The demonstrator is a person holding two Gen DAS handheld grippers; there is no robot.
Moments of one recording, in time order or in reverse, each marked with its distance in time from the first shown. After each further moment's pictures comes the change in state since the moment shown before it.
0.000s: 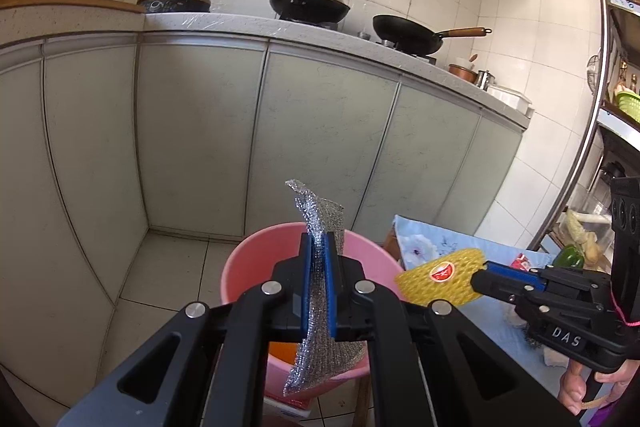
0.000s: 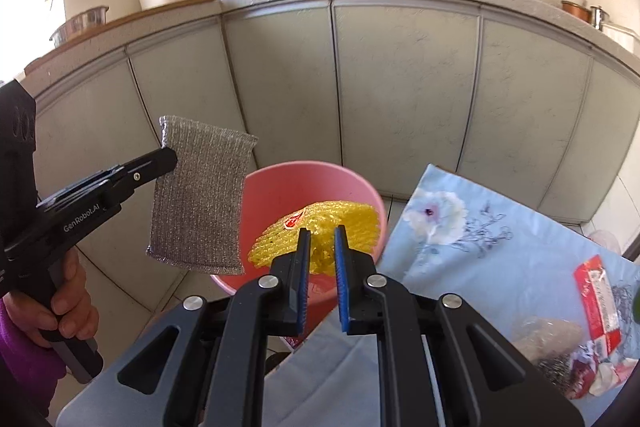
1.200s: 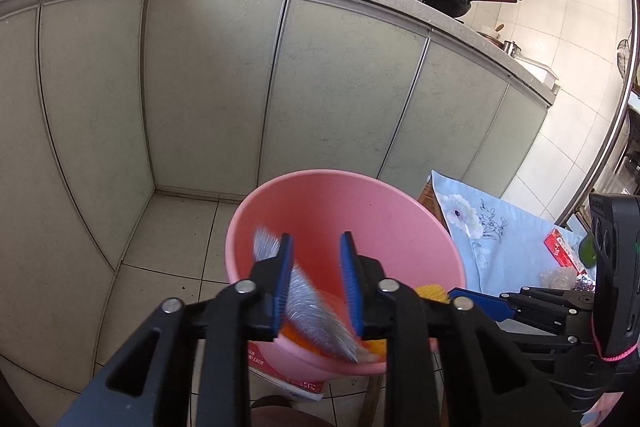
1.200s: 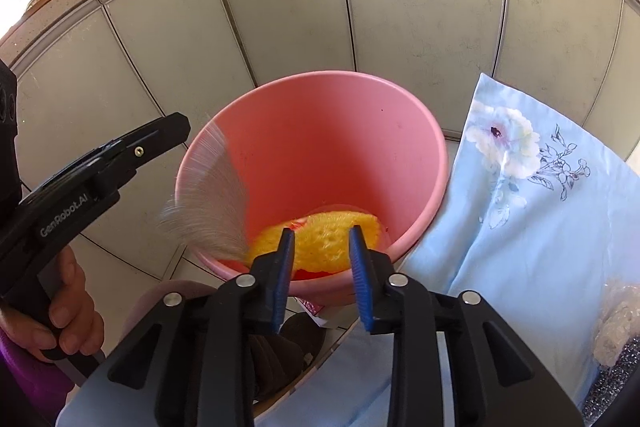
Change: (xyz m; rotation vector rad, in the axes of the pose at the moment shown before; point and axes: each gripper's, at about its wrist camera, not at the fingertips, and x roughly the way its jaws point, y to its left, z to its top) left arm 0.057 0.016 -0.035 -0.032 0.124 0.047; right arm 0.086 0.014 -0.024 0.065 0.216 0.048
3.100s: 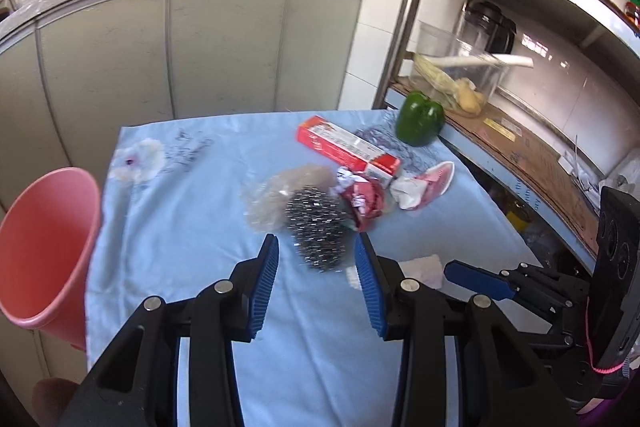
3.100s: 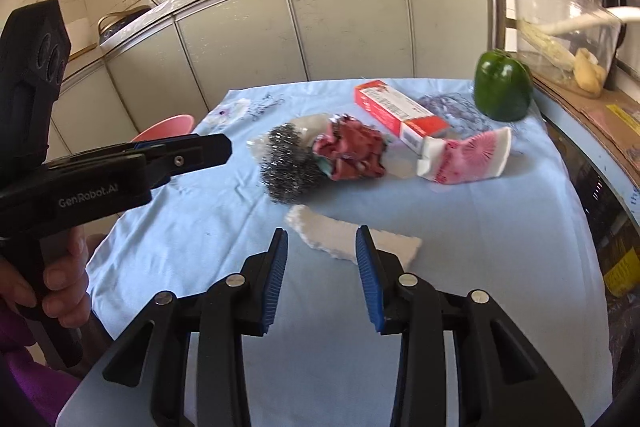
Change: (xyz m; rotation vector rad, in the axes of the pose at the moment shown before) left arm -0.025 -0.301 -0.075 0.428 0.225 -0.429; right arm -0.205 -0.160 -0.204 0.327 -0.259 -0.287
